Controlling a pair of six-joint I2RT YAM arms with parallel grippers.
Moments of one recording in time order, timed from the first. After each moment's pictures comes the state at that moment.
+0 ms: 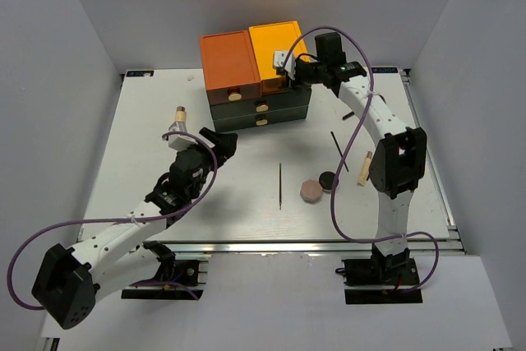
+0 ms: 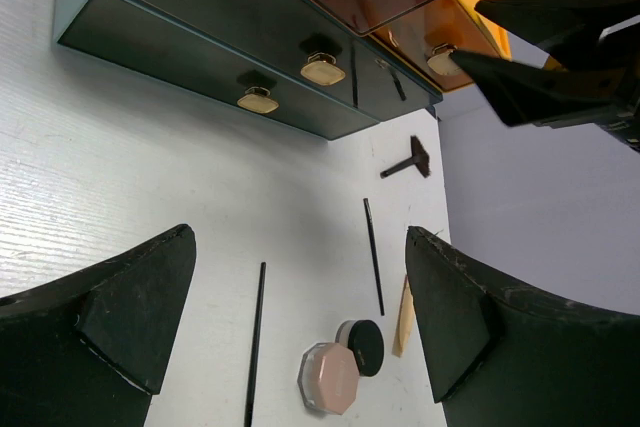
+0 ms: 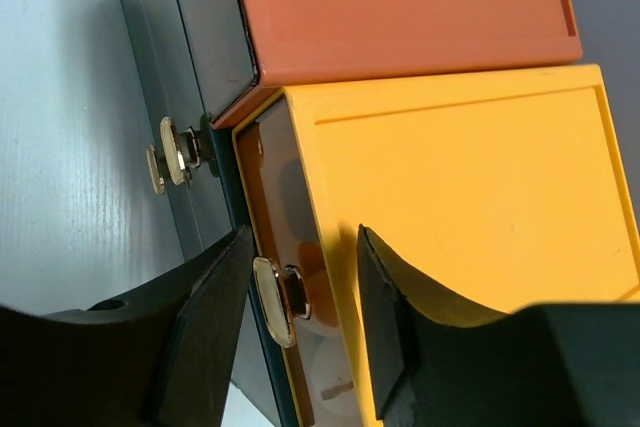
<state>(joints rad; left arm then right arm) -0.65 0.96 0.53 0.23 -0.43 -0.97 0.39 2.04 1.97 -0.52 -0.73 -1.07</state>
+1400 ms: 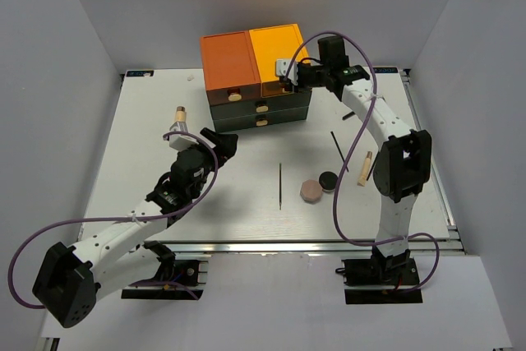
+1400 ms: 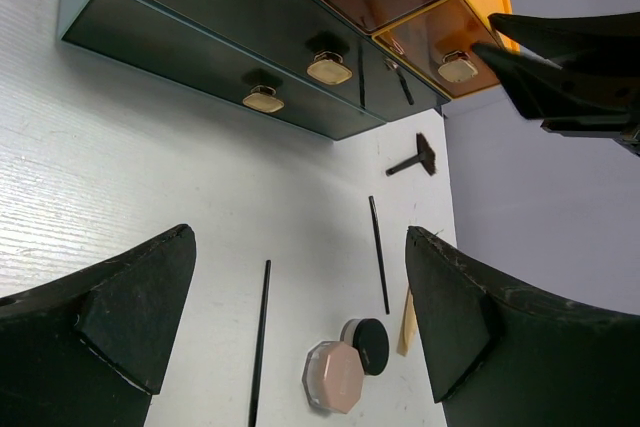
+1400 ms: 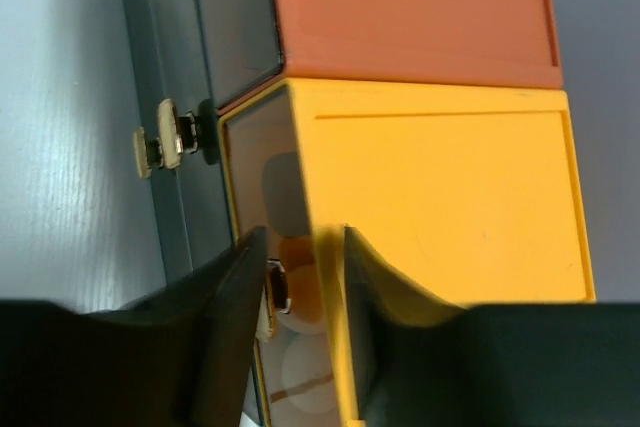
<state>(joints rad) -0.65 0.97 0.53 0.23 -0.42 -0.97 0.39 1.98 1.88 -0.47 -0.74 -1.20</state>
